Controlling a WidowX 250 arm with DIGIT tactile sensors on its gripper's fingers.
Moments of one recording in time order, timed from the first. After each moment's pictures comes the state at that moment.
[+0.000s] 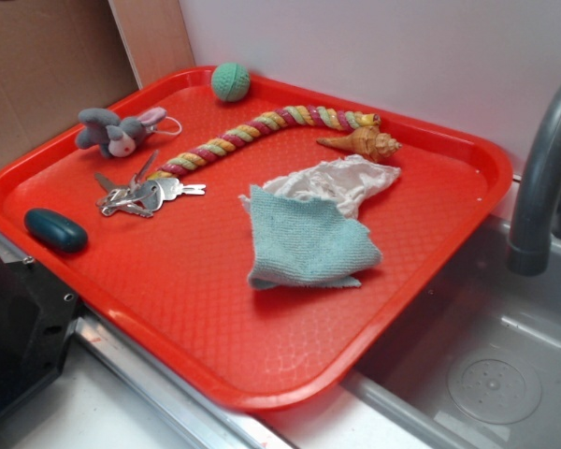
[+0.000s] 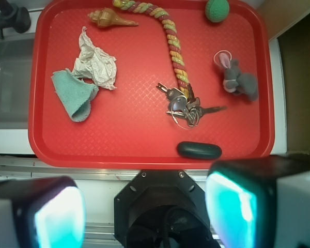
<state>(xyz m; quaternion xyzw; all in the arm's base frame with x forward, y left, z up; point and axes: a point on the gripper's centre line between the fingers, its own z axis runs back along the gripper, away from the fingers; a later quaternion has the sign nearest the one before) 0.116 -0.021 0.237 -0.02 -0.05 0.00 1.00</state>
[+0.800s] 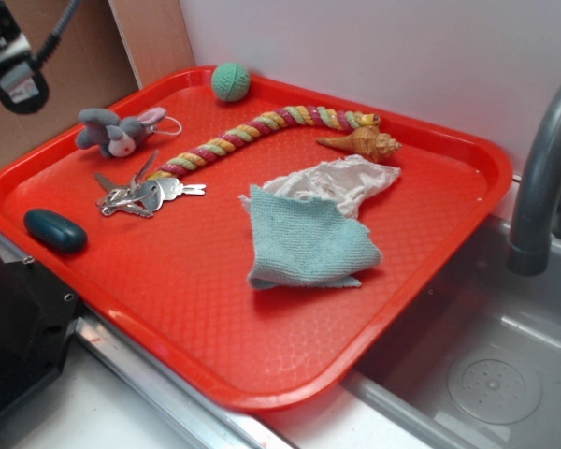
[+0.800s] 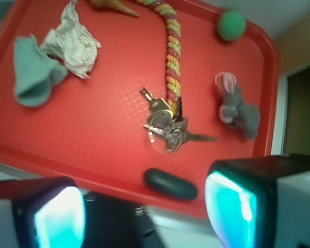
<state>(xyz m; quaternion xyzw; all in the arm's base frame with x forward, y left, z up) 0.130 0.020 0.166 0.04 -0.09 -0.16 0.98</state>
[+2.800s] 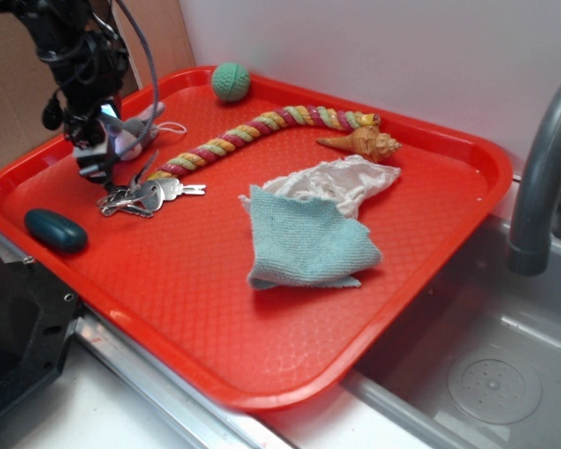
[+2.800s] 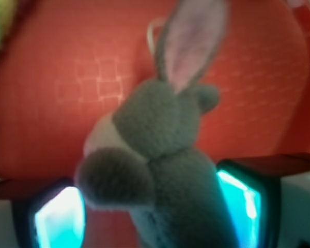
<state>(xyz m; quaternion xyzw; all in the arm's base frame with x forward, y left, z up) 0.206 0.130 0.022 0.09 -0.02 -0.34 0.94</state>
